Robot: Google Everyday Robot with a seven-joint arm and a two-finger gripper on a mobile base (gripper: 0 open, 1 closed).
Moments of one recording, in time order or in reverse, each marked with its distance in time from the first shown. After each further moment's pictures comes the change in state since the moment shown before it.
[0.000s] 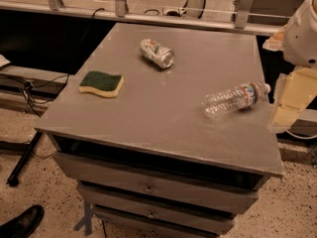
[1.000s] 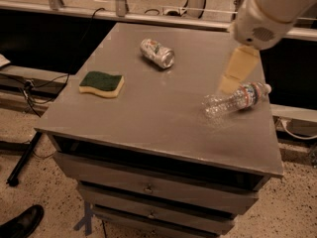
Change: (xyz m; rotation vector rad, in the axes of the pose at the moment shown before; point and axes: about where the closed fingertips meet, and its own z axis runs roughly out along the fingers) arm -0.062 -0.070 0.042 0.053 -0.094 0.049
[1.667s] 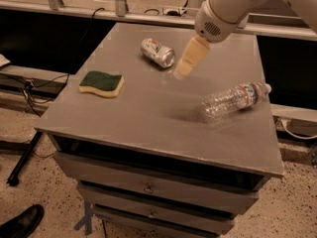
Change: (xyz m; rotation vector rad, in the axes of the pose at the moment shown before) arm -0.069 -0.057 0.067 0.031 -0.120 0.161
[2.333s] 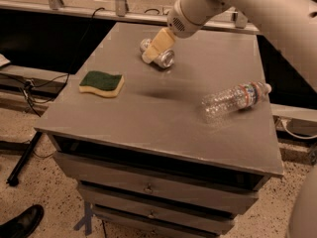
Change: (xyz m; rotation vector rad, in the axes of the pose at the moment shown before) arm -0.075 -0.035 0.064 0.024 -0.176 0.177
